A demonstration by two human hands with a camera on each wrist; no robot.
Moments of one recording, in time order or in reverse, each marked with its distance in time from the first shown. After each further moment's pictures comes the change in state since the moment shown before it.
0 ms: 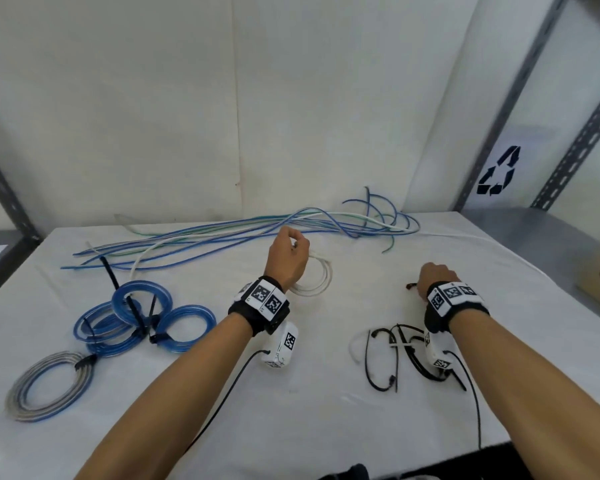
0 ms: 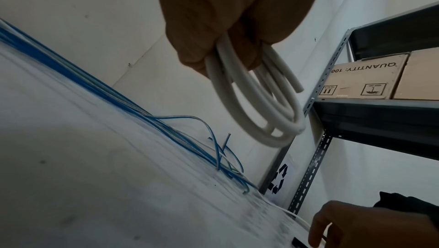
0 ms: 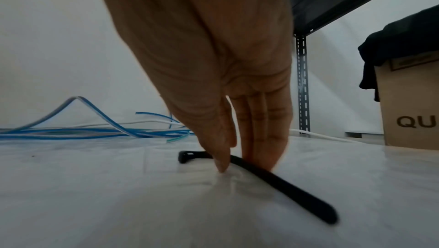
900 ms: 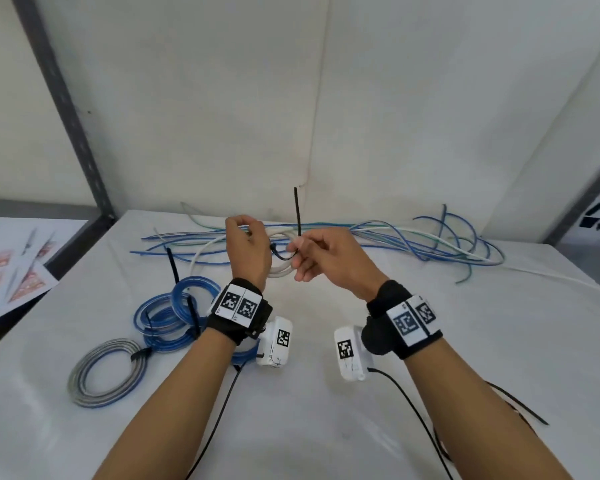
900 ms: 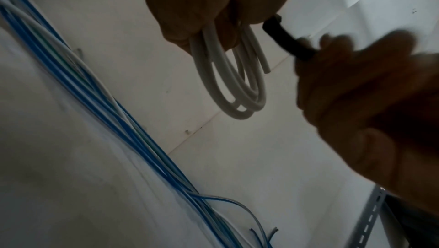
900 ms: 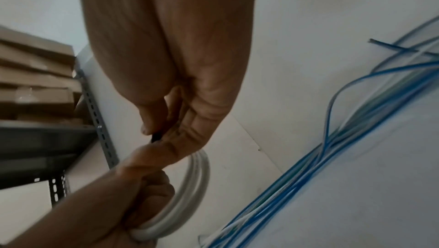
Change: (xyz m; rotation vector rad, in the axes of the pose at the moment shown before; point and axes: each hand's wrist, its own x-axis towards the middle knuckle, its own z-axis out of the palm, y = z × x) left_hand 0.018 -0.019 -0.135 -0.284 0.636 0.032; right_hand -0.100 -0.244 -0.049 1.193 -0.376 -1.000
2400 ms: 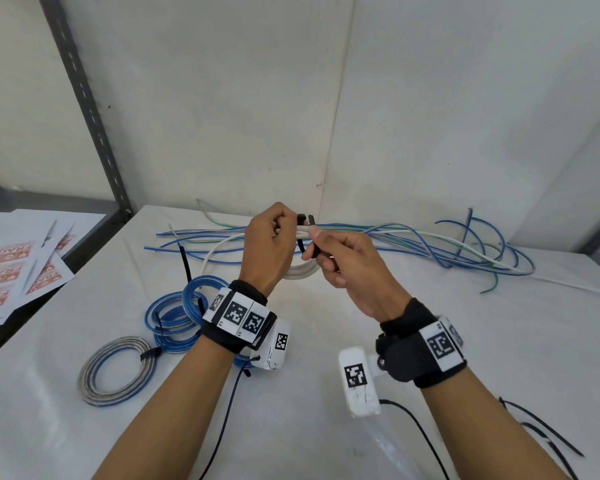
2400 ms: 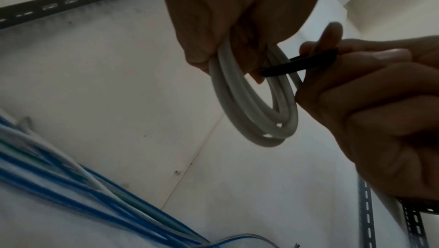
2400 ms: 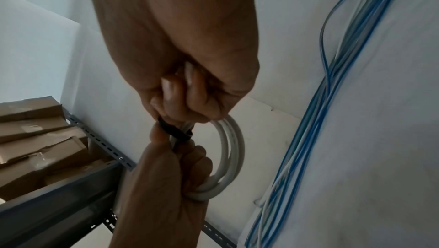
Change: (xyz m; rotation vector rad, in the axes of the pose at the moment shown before) left_hand -0.012 0.035 -0.008 0.218 -0.301 0.327; right_hand -0.008 -0.012 0.013 0.225 0.069 0.013
